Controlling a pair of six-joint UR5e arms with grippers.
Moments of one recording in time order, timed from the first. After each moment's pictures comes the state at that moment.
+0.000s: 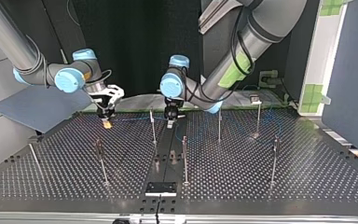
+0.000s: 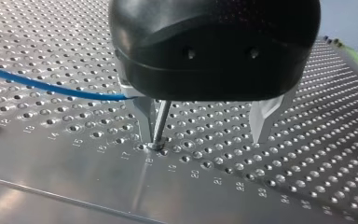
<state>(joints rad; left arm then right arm) -0.50 -2.32 -1.38 -2.79 -1.86 -1.79 1.88 -1.01 1.57 -0.38 1.38 1.70</state>
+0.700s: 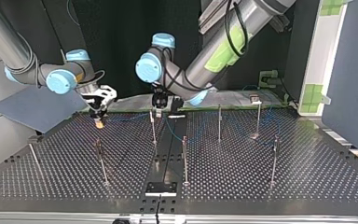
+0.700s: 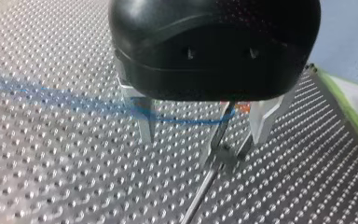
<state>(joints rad) -0.65 -2.19 -1.39 -2.99 -2.03 -1.76 1.83 -1.01 1.57 -0.36 1.38 1.69</state>
